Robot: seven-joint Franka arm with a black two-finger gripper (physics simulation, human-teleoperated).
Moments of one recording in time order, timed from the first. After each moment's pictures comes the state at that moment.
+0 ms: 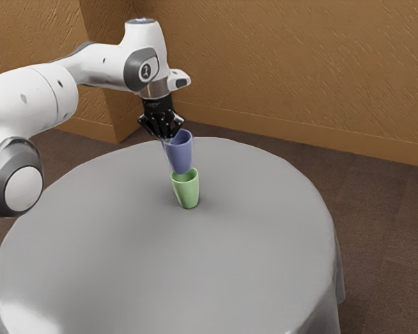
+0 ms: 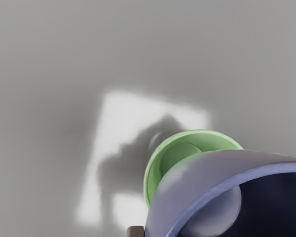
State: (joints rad) arm -0.05 0.62 0.11 -1.16 -0.06 1.80 -0.16
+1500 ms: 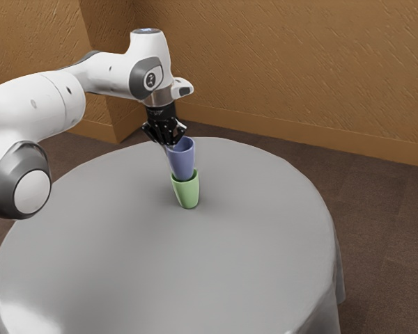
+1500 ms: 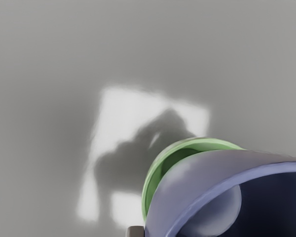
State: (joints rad) arm -0.04 0.67 0.11 -1.14 -0.06 1.81 -0.16
